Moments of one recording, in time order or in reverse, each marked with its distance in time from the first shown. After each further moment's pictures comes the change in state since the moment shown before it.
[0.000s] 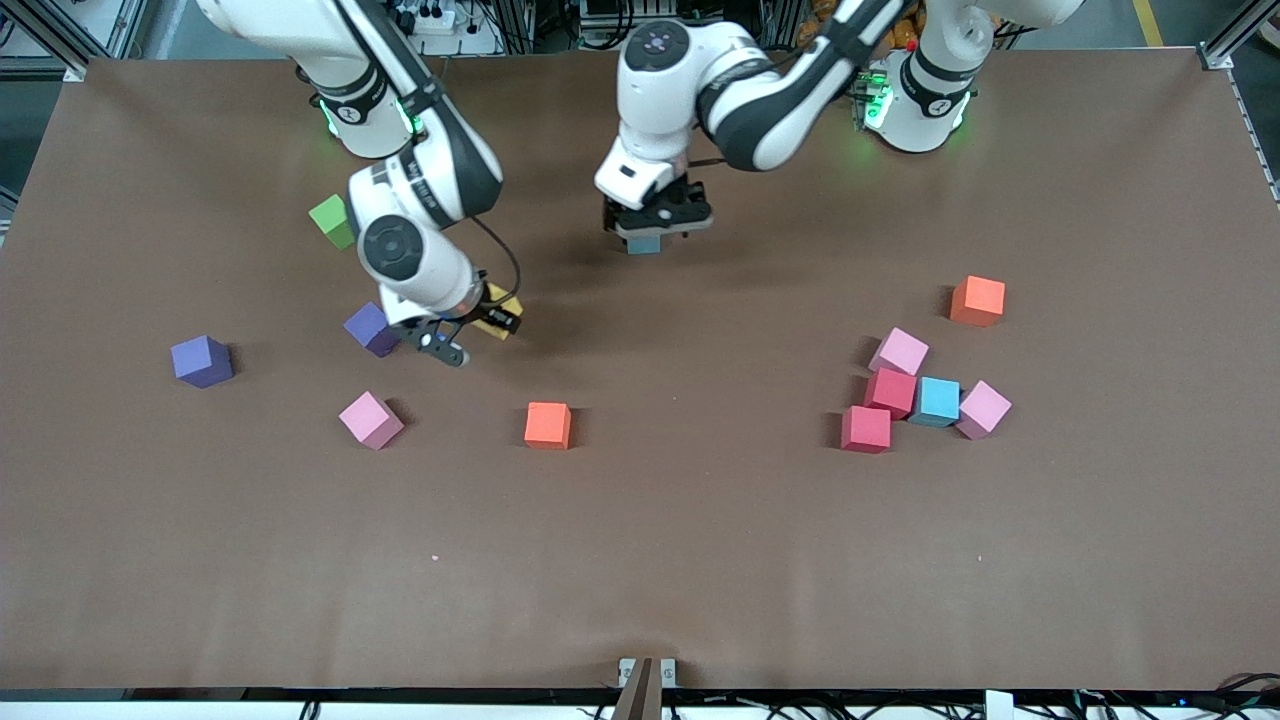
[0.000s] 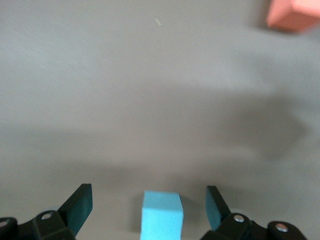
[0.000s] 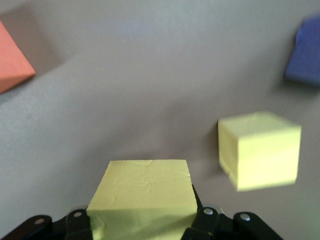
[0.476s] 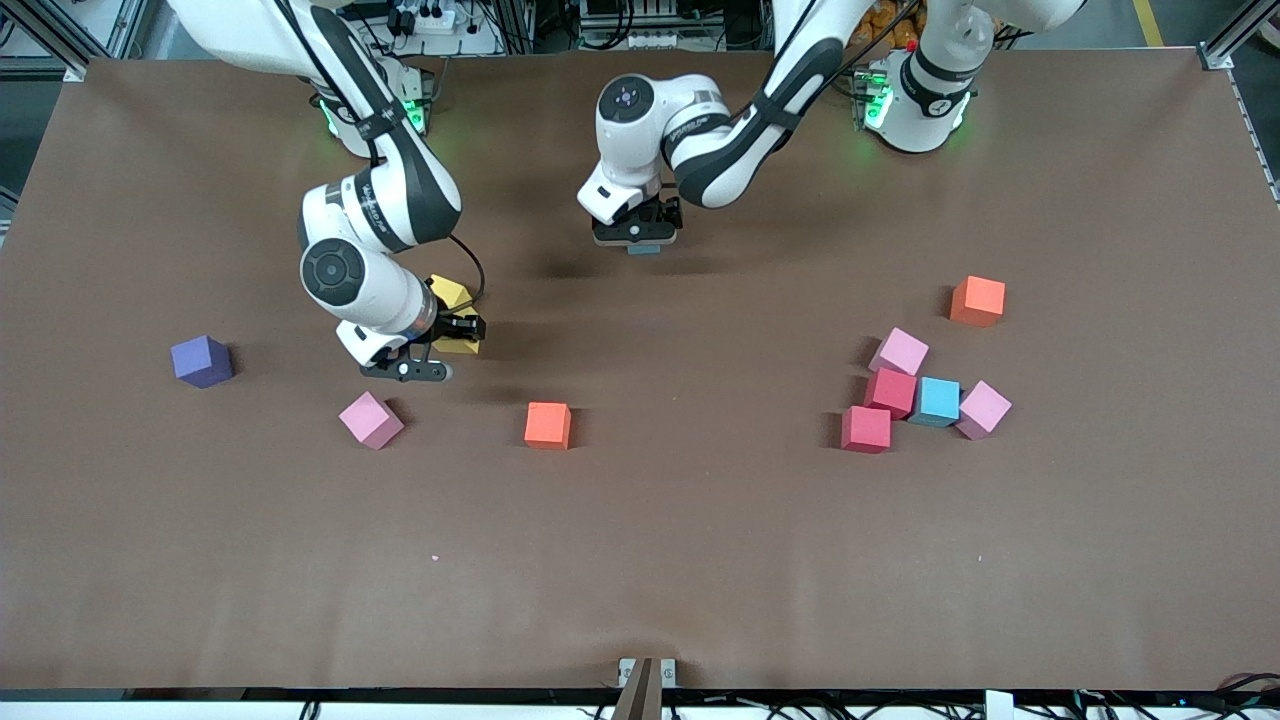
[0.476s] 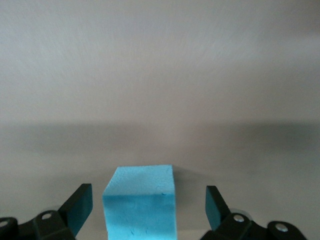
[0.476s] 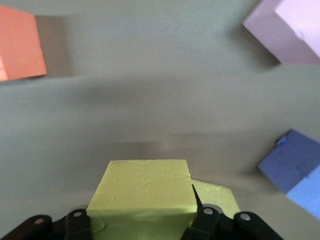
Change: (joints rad) left arm -0.147 0.205 0.014 0.001 0.064 0.142 0.003; right arm -0.145 0.001 -0.003 0.012 -0.003 -0.002 -0.565
